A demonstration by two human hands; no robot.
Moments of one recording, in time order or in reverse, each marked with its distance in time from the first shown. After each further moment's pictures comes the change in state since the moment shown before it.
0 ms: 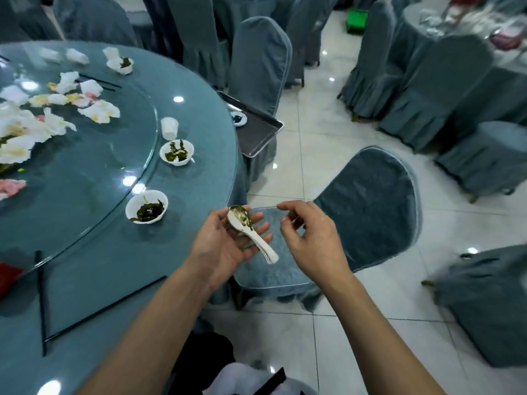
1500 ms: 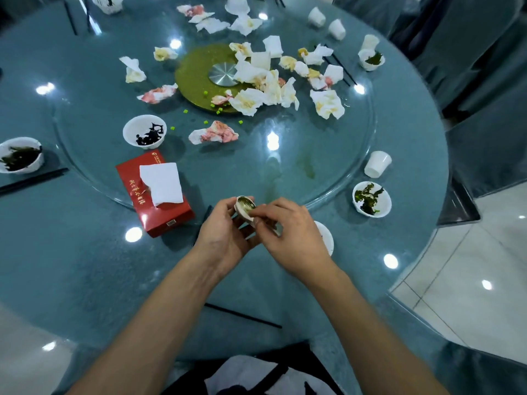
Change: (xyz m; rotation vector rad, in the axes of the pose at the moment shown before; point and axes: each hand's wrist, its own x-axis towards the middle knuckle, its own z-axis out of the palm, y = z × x) left_hand 0.007 0.223 -0.257 -0.444 0.519 0.442; right_hand 0.139 -0.224 0.338 0.102 -0.758 -0.653
